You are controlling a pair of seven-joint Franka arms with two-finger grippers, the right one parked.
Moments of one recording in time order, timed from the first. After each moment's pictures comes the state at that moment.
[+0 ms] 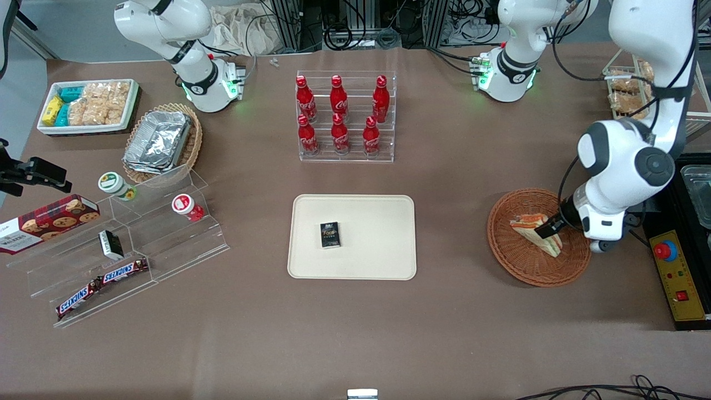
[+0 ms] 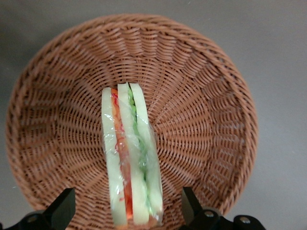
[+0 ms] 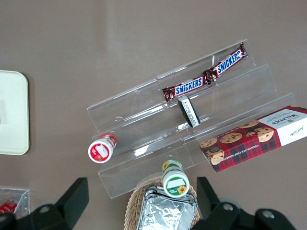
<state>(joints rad) 0.06 0.26 -0.07 -2.14 -0.04 2.42 -0.68</state>
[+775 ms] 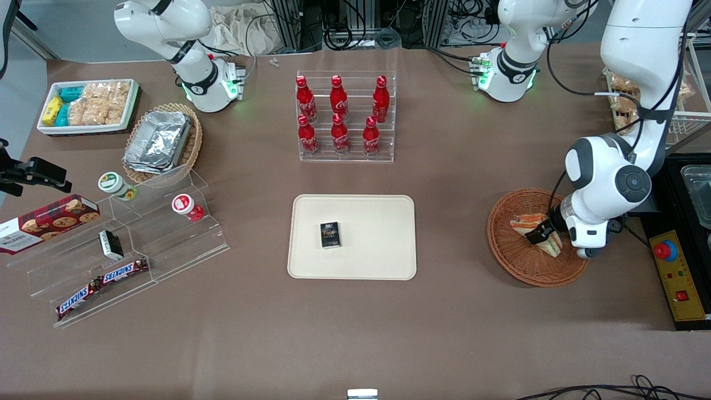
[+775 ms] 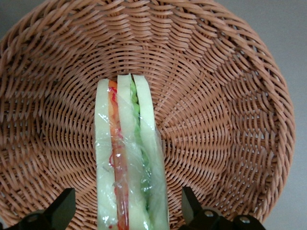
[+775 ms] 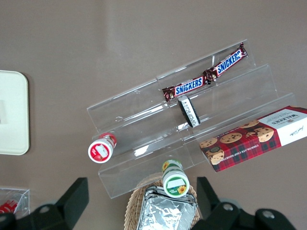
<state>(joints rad) 0.06 0.34 -0.07 -2.14 -0.04 2.46 -0.71</state>
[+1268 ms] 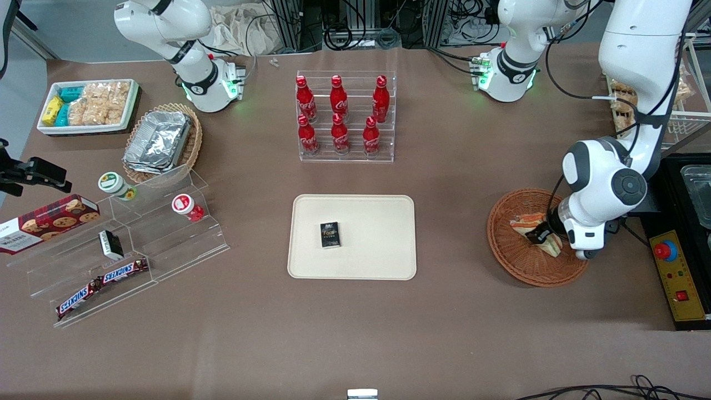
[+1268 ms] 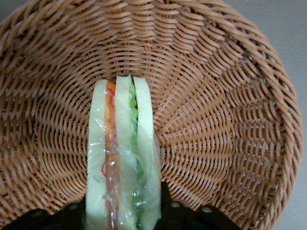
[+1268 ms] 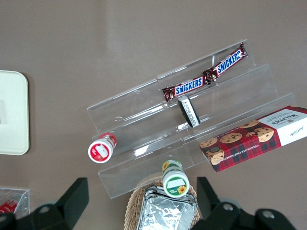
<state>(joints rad) 0.06 0.36 -0.07 -2.13 -0.04 2.49 -0.75</state>
